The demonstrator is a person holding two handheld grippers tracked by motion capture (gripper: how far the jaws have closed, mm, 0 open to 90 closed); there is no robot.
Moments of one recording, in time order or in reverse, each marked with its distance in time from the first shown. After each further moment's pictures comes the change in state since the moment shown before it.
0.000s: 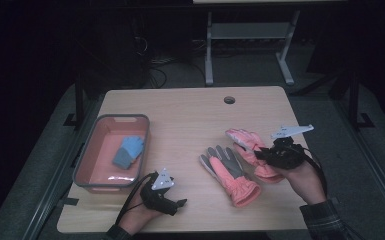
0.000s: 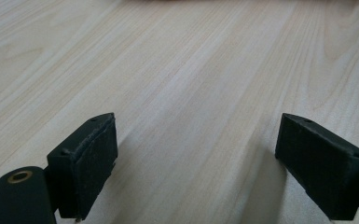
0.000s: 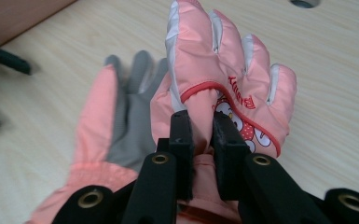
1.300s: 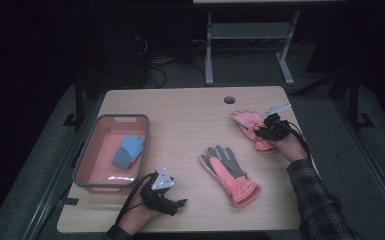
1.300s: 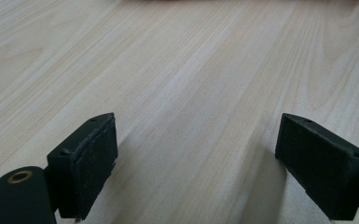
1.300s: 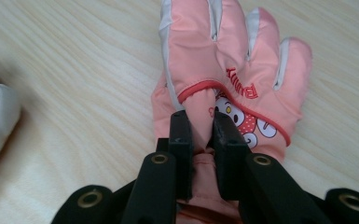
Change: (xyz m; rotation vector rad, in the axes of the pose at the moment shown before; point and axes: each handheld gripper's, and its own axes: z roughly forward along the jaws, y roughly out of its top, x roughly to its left) left arm 0.000 0.000 0.000 -0.002 0.001 -0.002; right arm -0.114 0.021 0.104 0.090 -0.106 -0.068
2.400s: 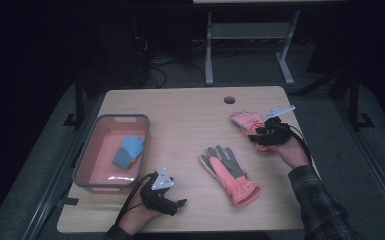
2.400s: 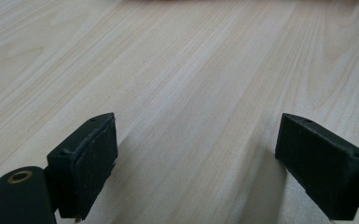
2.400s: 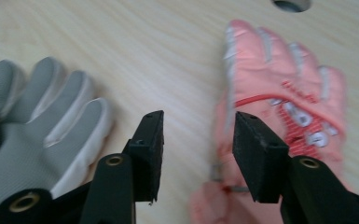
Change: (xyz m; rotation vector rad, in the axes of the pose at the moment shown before) left arm 0.000 0.000 -0.001 0.003 0.001 0.000; right arm 0.026 0.003 -0.028 -0.064 0.088 0.015
